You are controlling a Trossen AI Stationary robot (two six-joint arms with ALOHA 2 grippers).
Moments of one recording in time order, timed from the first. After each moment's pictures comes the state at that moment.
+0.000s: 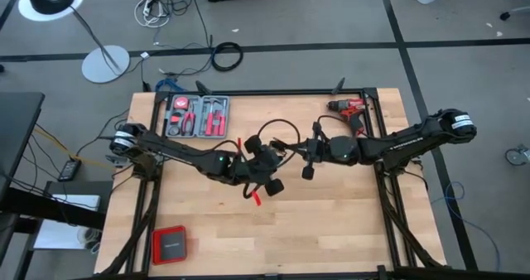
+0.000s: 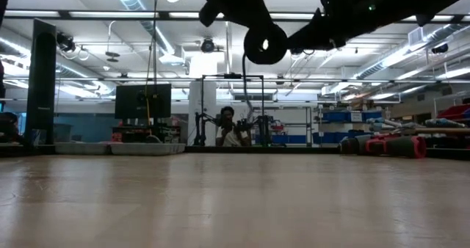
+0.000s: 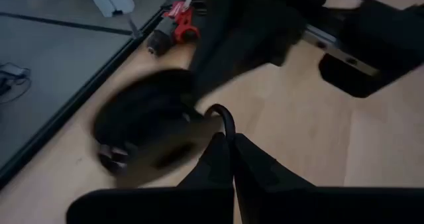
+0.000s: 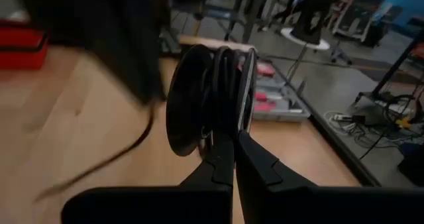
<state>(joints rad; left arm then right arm) -0.24 1.74 1.40 -0.31 -0.65 -0.30 0.13 1.22 0.57 0.41 0.41 -0.13</state>
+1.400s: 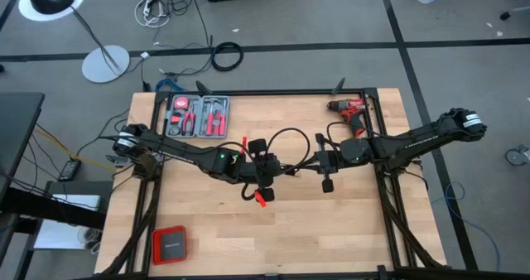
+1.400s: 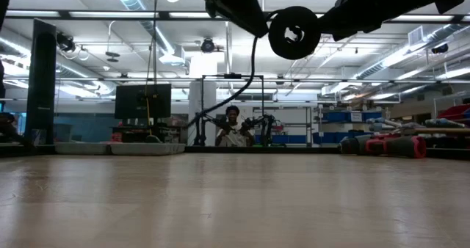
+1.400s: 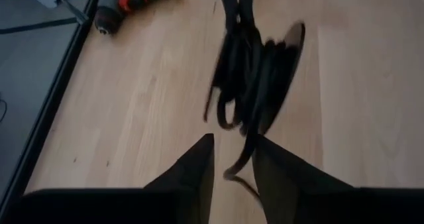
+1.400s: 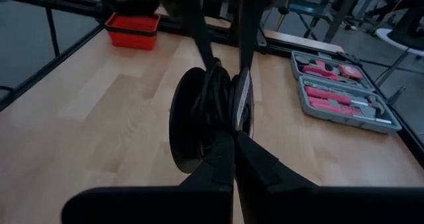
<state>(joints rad) -0.24 1.78 1.53 -0.61 -0.47 -0.11 0.19 1.04 0.57 0.15 0.16 -0.14</state>
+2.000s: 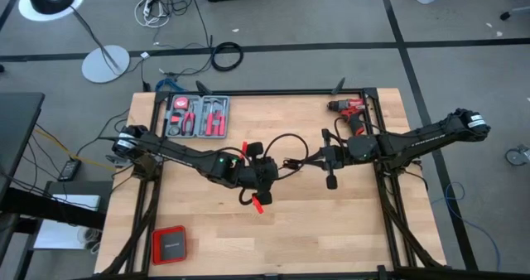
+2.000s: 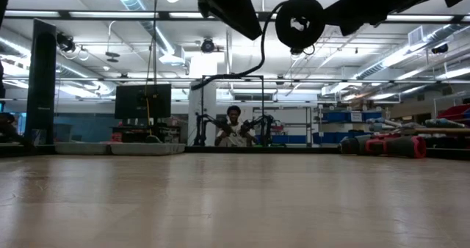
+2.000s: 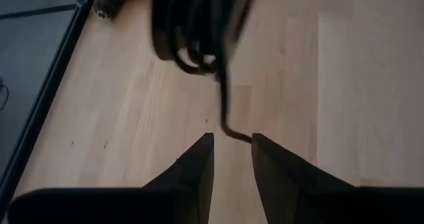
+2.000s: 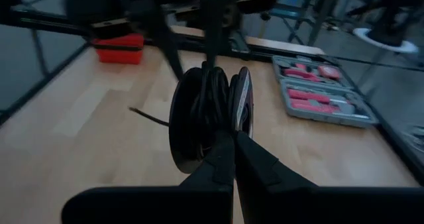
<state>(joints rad) -0.26 1.78 1.53 -0.66 -0.50 -0.19 0.19 0.95 0.57 0.09 0.20 -0.09</state>
